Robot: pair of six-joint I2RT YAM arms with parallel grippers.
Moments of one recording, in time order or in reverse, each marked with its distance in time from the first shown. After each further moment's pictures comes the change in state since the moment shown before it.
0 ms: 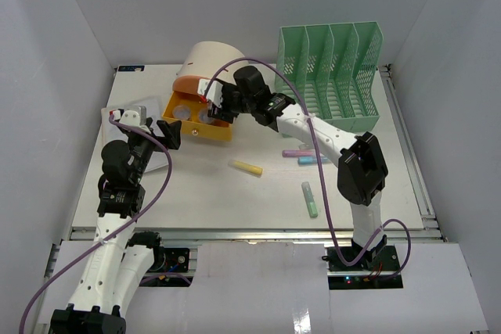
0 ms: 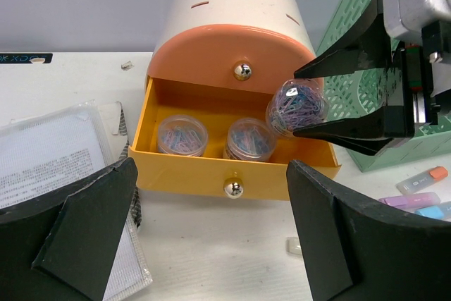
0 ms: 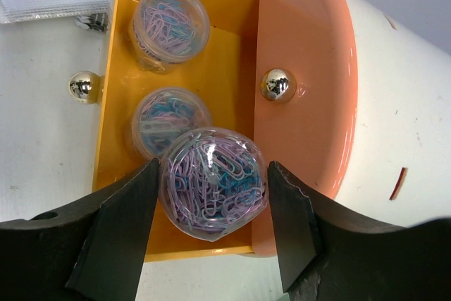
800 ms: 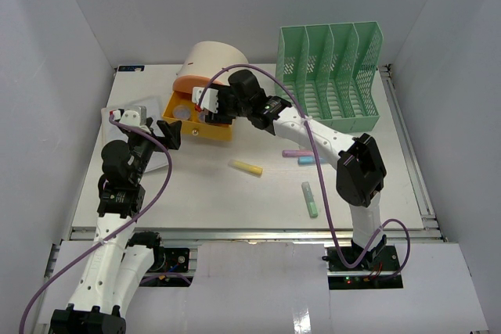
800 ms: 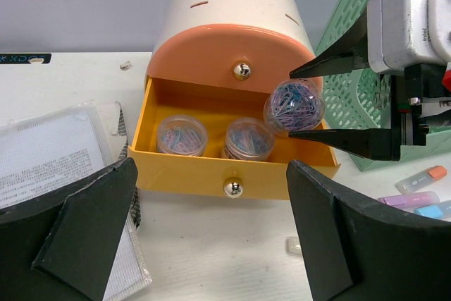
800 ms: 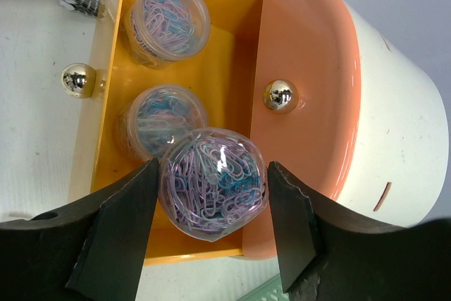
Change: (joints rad) left arm 0.000 0.000 0.000 0.000 0.003 0.000; right arm 0.032 0.000 0.001 -0.008 0.081 -0.127
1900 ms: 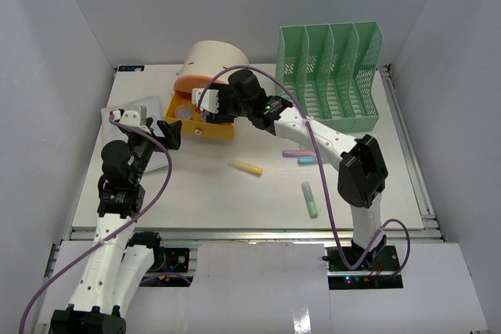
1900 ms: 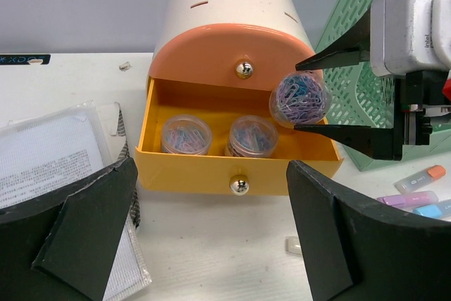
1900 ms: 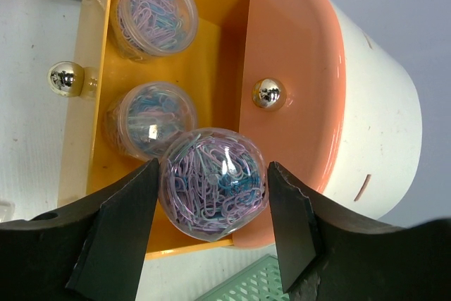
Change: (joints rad) left arm 0.000 -0.002 0.000 0.000 0.004 0.000; right arm 0.007 -0.014 0.002 -0.021 0.047 -0.057
